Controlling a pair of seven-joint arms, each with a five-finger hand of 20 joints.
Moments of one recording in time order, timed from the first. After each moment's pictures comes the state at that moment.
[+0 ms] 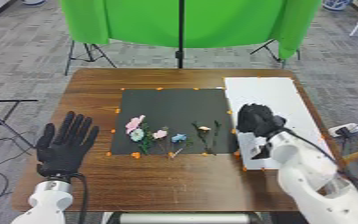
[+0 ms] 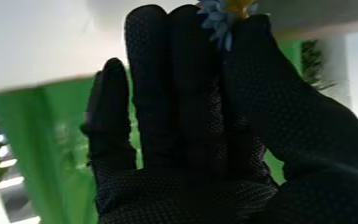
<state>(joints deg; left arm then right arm) 124.1 -64.7 -92.6 -120.8 -4.1 9.0 19.6 -95.4 -53.4 72.9 -109.3 -134.9 -7.7 12.7</state>
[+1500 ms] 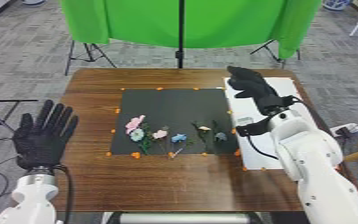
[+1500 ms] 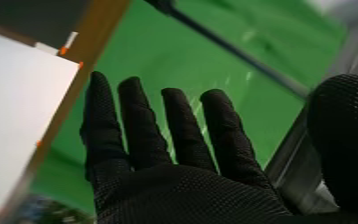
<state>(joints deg) 122.0 -61.5 -96.0 -117.5 3.8 6.1 23.2 -91.8 -69.6 83.7 -113.2 -95.2 -5.1 16.6</state>
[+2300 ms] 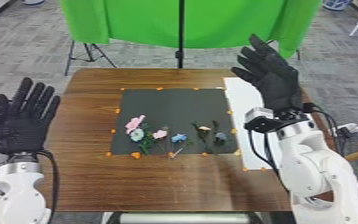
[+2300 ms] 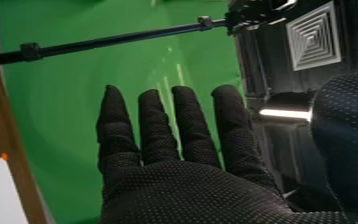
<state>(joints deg) 119.5 -57.8 -98.6 -116.8 7.5 3.2 27.0 -100.1 -74.1 88.9 -120.7 -63.4 -2.2 2.1</state>
